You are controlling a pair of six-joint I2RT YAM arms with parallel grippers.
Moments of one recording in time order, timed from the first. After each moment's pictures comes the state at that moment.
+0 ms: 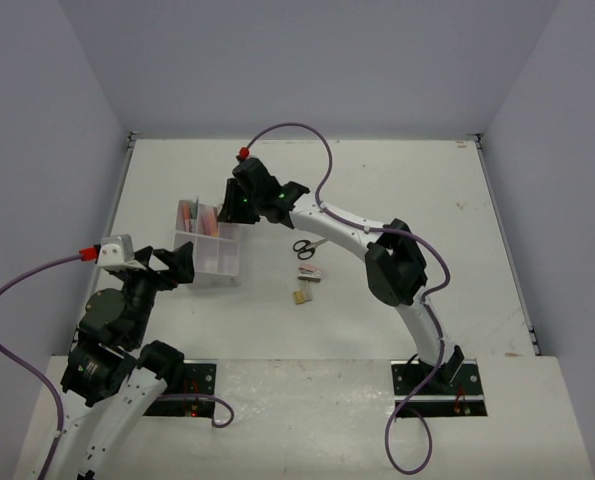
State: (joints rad) left arm -0.43 0.20 0.64 -0.49 -0.37 -0.34; right arm 0.88 2.25 2.00 -0.43 -0.04 0.80
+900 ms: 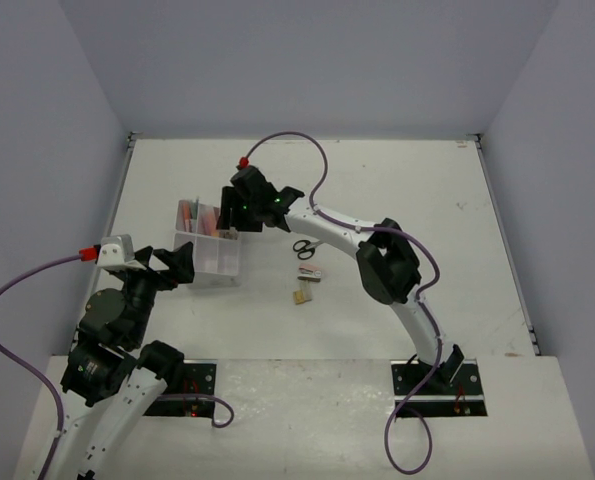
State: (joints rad) left arm -0.43 0.20 0.64 -0.49 -0.37 -0.34; right arm 0.88 2.30 2.00 -0.45 -0.03 0.81
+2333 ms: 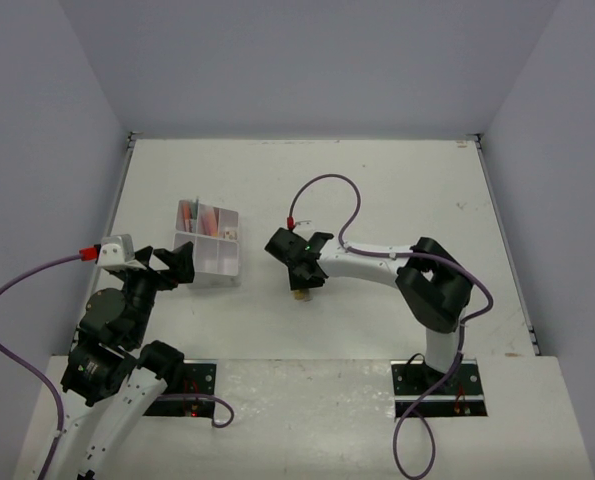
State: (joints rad) left arm -0.43 0.20 0.64 -0.49 -0.37 -0.34; right arm 0.99 1.89 1.29 -0.69 0.32 0.82
